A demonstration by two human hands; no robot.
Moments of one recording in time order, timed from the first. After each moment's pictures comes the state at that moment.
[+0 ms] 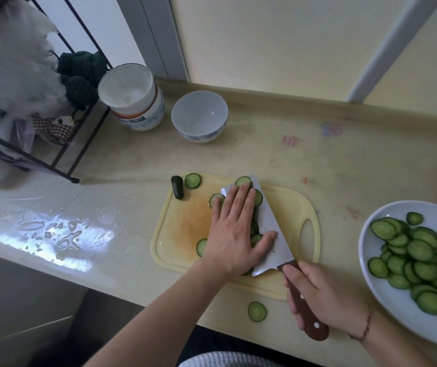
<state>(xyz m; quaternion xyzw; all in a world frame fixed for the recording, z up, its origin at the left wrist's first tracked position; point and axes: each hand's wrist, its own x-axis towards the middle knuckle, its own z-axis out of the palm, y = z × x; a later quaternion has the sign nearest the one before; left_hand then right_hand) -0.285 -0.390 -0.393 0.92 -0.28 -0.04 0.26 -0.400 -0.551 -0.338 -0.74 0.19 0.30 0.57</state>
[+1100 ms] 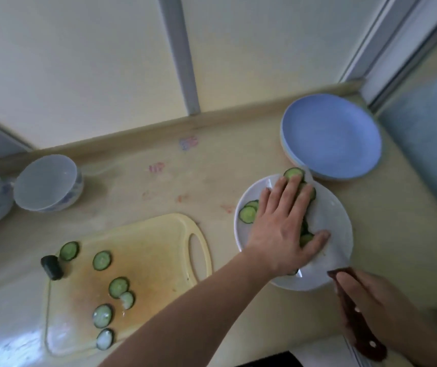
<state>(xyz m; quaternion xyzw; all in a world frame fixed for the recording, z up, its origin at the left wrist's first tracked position) -0.378 -0.629 -0.359 0.76 -0.57 -0.11 0.29 -0.565 -0.685 -0.298 -0.75 0.44 0.05 0.50</state>
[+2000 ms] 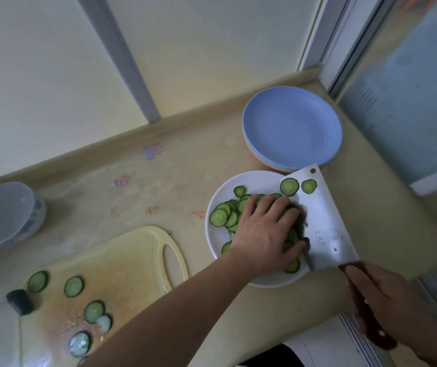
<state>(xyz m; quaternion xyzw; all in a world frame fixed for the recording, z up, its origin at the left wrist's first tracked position) -0.390 -0.649 -0.369 0.71 -0.67 -0.06 0.22 -0.605 -0.701 -0.297 -0.71 0.52 -0.01 0.47</state>
